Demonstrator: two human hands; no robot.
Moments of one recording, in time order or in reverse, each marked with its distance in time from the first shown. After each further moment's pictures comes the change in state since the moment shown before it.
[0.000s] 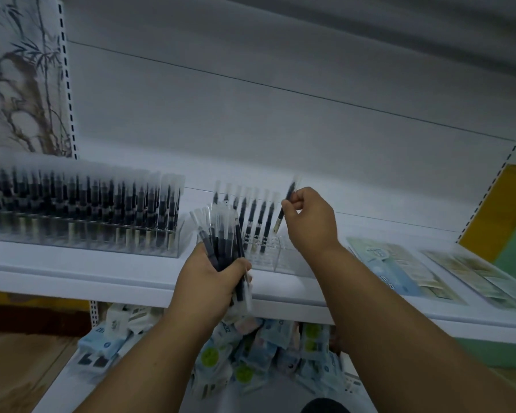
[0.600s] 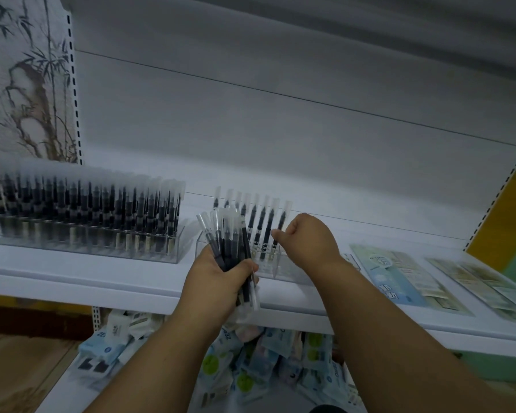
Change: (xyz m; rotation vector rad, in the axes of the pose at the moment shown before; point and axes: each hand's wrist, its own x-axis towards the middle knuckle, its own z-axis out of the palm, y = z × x) left_hand 0.012 -0.004 0.016 -0.106 -0.020 -0.032; right_hand -0.003 0.005 -0.001 -0.273 -0.271 0.113
